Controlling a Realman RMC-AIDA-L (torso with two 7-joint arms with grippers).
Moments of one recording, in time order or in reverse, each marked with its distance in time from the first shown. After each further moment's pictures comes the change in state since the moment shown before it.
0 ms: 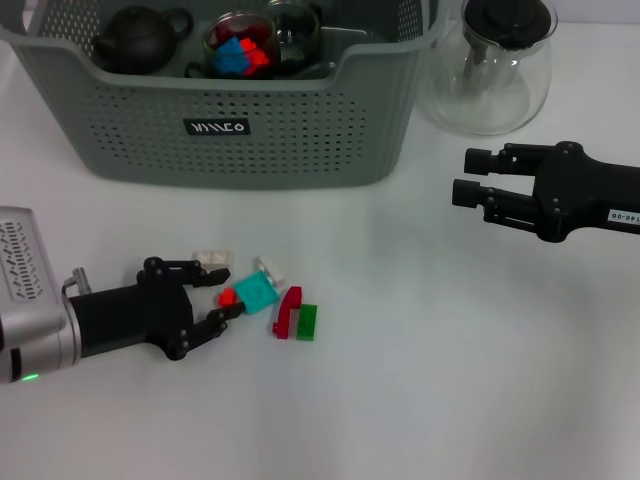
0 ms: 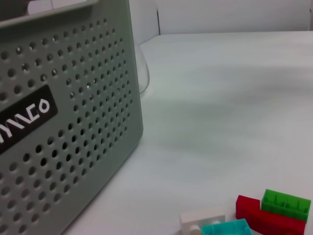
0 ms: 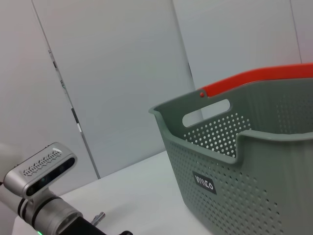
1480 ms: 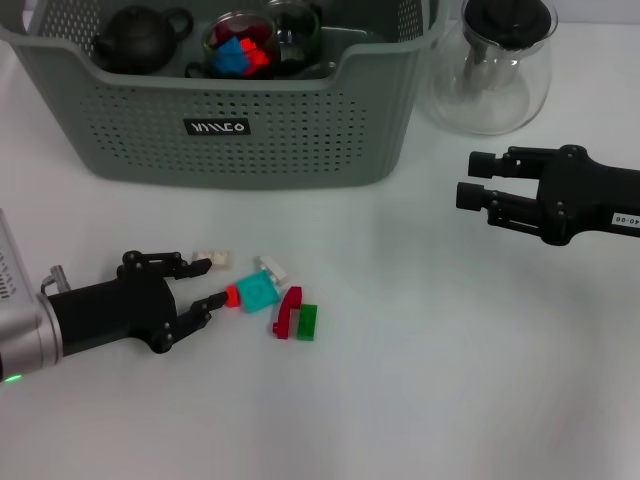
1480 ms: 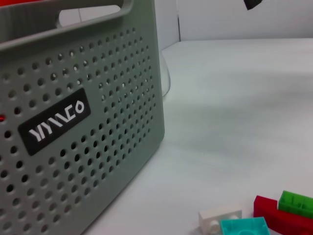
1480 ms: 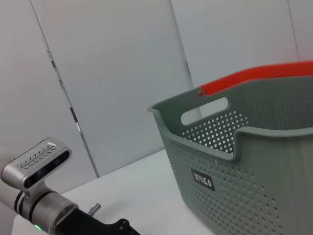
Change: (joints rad) left arm 0.019 -0.001 -0.066 0.023 0.000 0.032 0.006; right arm -0.009 -0.003 0.000 0.000 0.000 -0.003 0.000
